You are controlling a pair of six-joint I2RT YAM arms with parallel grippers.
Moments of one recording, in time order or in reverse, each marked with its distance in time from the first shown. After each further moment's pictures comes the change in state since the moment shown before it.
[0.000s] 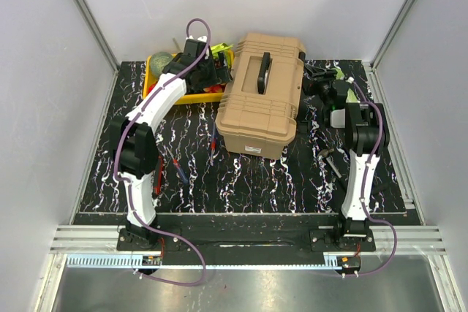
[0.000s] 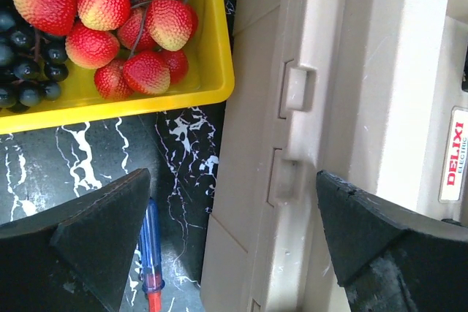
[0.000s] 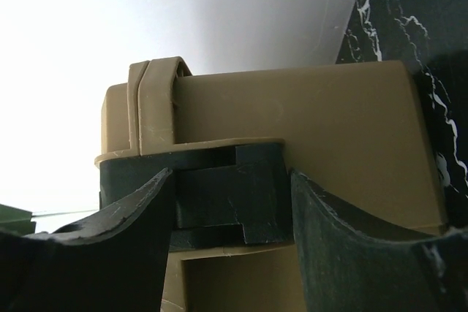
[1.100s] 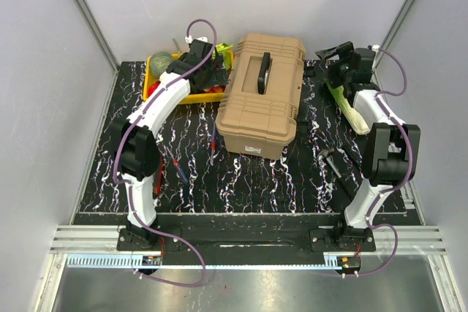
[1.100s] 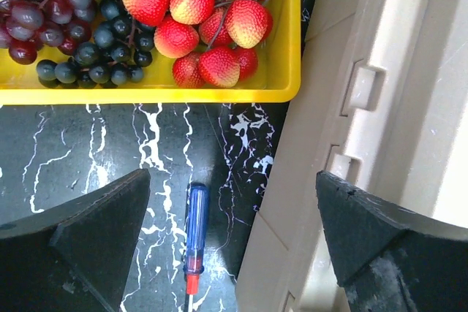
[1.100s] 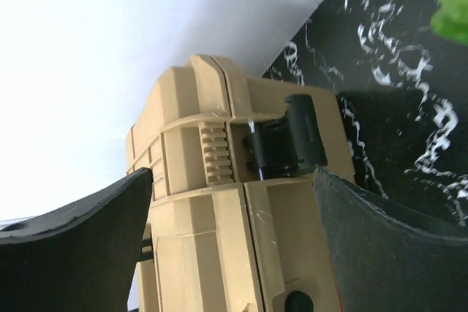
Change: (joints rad) left arm -0.049 -0.016 0.034 -0.122 -0.287 0.019; right arm -0.046 -0.460 0.108 -0.918 0.108 -0.569
